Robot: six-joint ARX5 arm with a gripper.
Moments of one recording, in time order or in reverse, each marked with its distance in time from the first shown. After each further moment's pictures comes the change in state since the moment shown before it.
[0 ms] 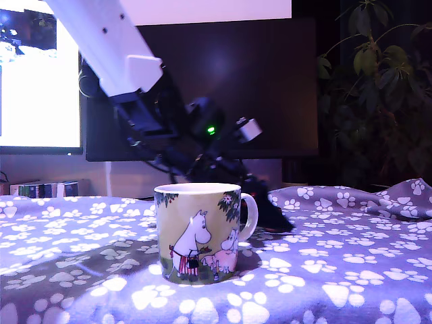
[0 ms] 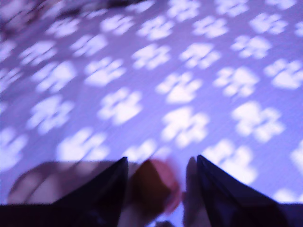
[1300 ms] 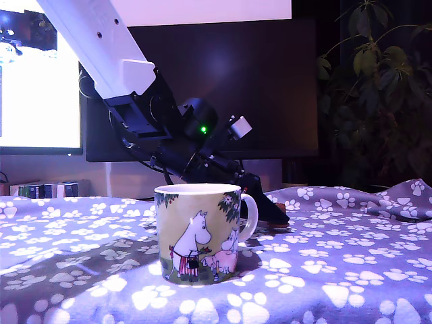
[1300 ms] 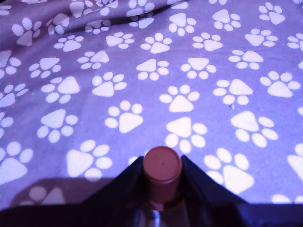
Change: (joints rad) arm 0.007 0.001 0.000 0.031 0.066 -0.010
